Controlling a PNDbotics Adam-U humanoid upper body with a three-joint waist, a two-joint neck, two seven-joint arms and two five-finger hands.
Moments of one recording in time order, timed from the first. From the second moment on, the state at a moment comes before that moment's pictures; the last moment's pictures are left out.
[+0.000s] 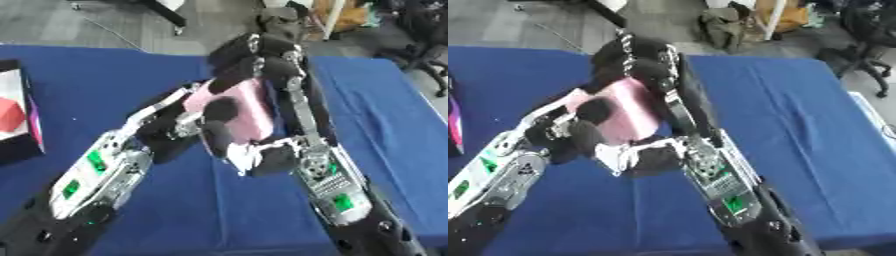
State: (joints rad) left arm -0.67 0.26 -0.64 -1.71 0.73 0.25 -0.26; right arm -0.39 -0.12 0.40 -1.98 0.65 -0.54 -0.29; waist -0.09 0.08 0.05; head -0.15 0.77
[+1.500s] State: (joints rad) left arm -0.61 0.27 -0.60 -1.60 0.68 0.19 -0.23; right arm -0.39 -0.12 0.38 -1.98 0.70 -0.52 -0.33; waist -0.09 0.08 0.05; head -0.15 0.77
